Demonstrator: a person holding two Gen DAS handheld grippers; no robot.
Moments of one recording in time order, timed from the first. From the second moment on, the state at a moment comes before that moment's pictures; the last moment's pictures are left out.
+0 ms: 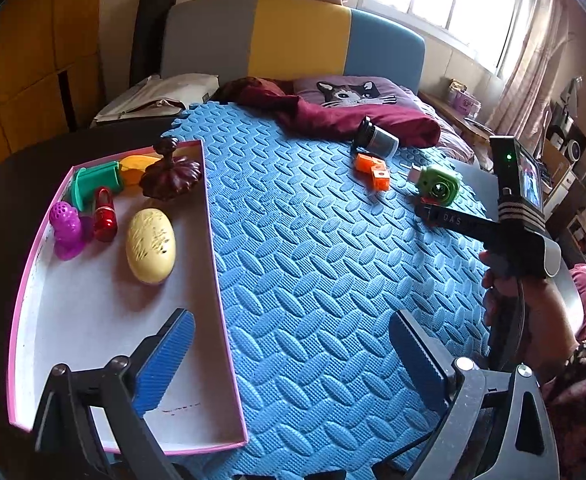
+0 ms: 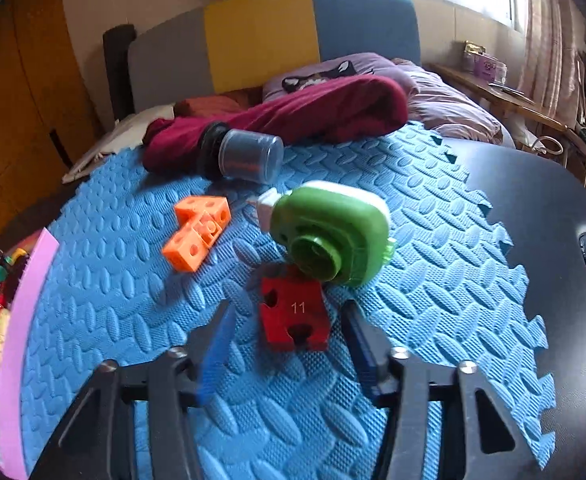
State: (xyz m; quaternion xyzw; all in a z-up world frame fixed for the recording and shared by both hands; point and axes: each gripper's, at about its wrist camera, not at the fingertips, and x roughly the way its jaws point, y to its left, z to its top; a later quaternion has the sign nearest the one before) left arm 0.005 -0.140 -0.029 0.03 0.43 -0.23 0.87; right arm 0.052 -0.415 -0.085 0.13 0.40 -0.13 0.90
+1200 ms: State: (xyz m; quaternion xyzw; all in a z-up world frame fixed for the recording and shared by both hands) left arm 0.146 -0.326 -0.052 0.12 0.42 -0.21 0.88; right arm -0.009 -0.419 -0.087 0.19 0.37 -0.11 0.90
